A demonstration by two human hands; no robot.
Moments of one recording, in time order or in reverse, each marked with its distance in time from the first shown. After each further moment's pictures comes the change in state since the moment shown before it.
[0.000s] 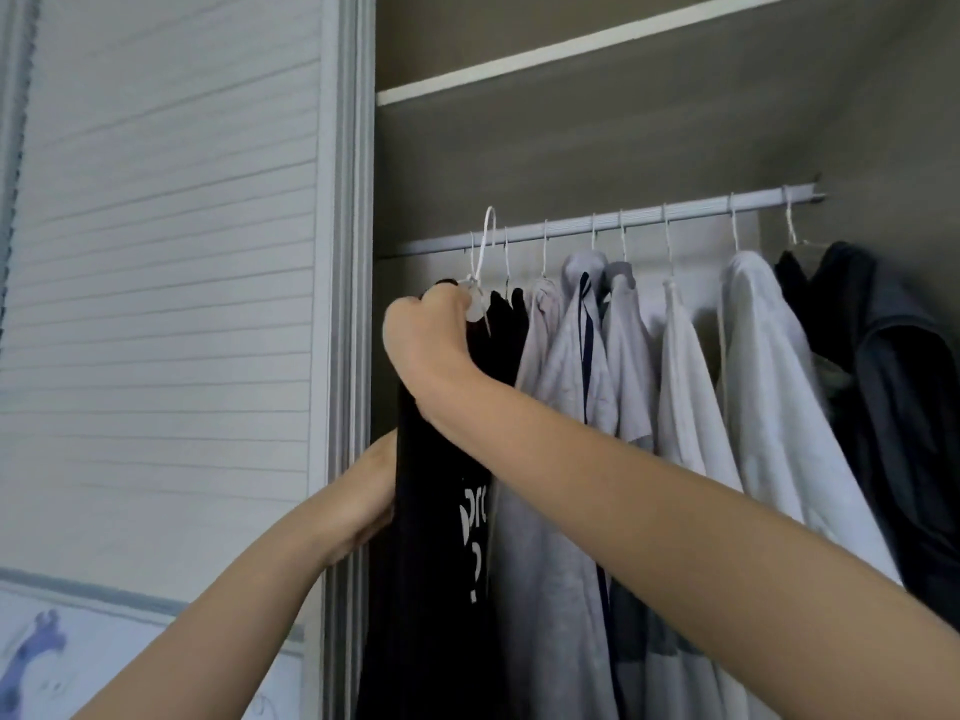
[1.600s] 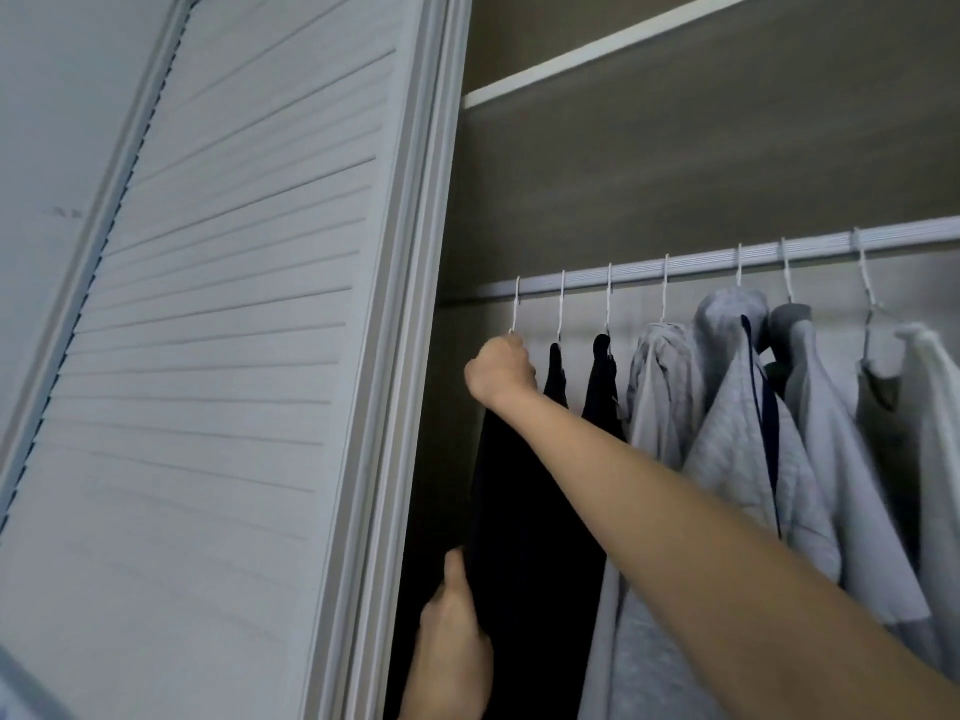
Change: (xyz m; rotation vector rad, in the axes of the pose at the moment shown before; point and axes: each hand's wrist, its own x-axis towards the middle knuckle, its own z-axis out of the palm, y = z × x) left_hand 0.118 -0.125 -0.023 0.608 0.536 -0.077; right_hand 0.232 0.117 0.065 -0.772 -0.073 -0.130
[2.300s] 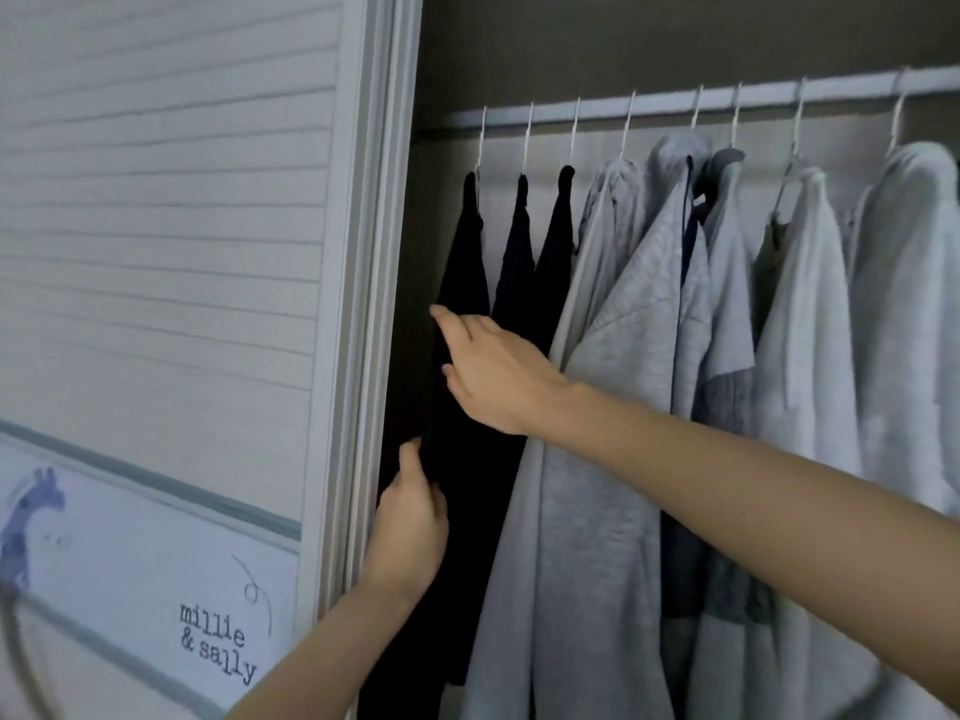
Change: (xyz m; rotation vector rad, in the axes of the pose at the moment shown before) left_hand -0.119 -0.041 0.008 -0.042 0.105 0.153; right_hand -0.199 0.080 -0.032 -0.543 -0.256 -0.698
